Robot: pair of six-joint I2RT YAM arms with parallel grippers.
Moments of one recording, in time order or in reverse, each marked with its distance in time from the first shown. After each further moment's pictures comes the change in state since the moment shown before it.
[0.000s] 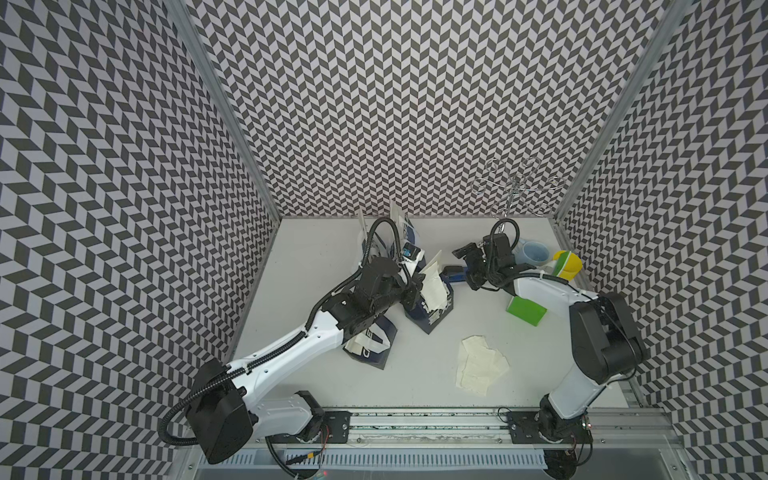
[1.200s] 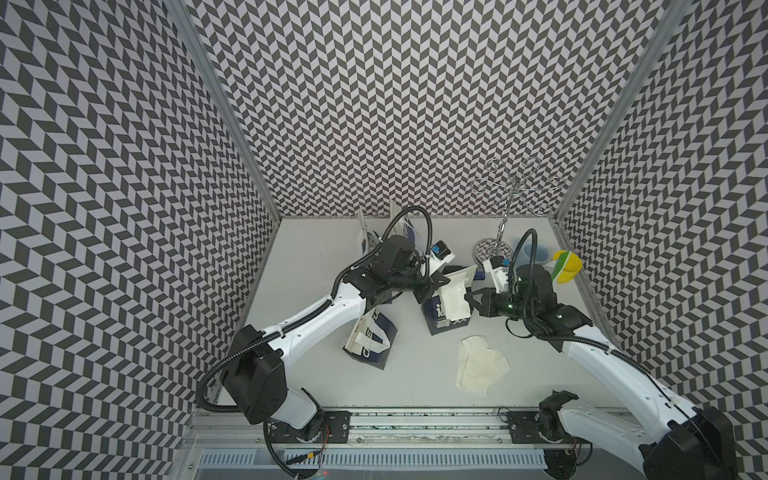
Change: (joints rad) left arm 0.050 0.258 0.248 -0.115 0.436 0.288; right arm 0.071 -0.721 -0.360 -0.232 -0.224 -0.895
